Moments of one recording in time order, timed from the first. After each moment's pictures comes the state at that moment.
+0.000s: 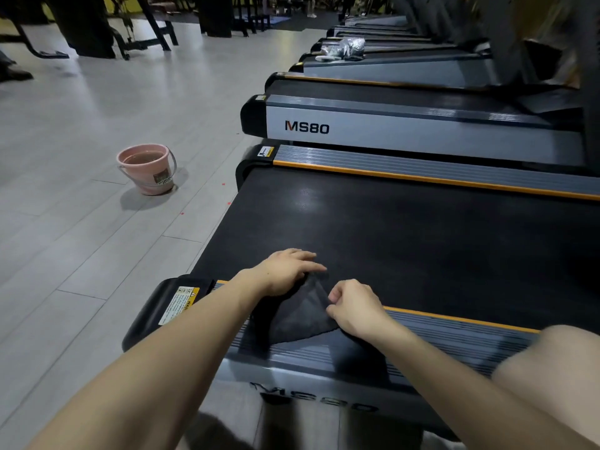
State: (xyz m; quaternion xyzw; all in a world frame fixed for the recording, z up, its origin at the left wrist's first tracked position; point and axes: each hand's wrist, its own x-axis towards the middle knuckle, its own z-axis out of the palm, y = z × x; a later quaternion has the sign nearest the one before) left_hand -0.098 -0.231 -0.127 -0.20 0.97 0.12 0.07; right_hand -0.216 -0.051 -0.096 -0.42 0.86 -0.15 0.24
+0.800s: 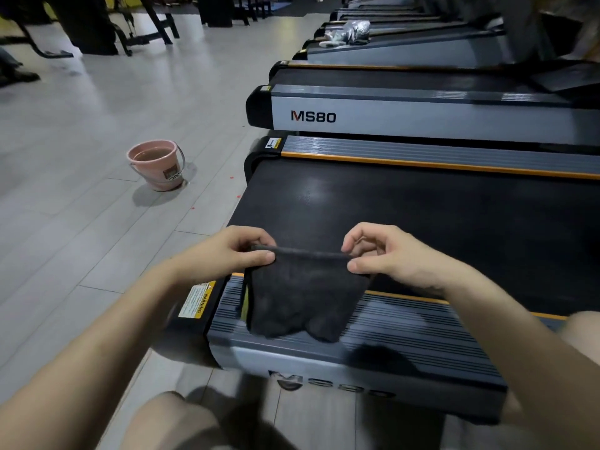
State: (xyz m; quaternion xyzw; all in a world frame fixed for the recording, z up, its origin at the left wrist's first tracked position) left_hand 0.027 -0.213 -0.017 -0.23 0.84 0.49 -0.09; right_hand -0.252 -0.038 -0.001 -0.55 0.60 -0.37 0.44
